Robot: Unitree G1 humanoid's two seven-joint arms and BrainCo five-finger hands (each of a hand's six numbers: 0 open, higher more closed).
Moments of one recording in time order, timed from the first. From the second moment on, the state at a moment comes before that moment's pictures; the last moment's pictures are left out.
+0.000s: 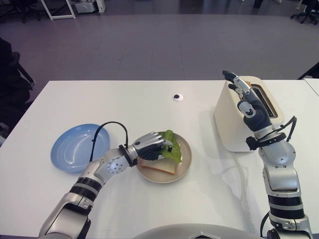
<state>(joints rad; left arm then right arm) -0.27 0.58 -0.39 0.41 0.60 -0.85 -0.11 -0.12 -0.34 -0.01 -0.31 -0.13 -0.14 0.26</state>
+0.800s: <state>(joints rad) -0.22 0.71 -0.34 0.35 0.57 -0.86 -0.18 -0.13 -0.57 -0.13 -0.07 -0.59 -0.09 -0.01</state>
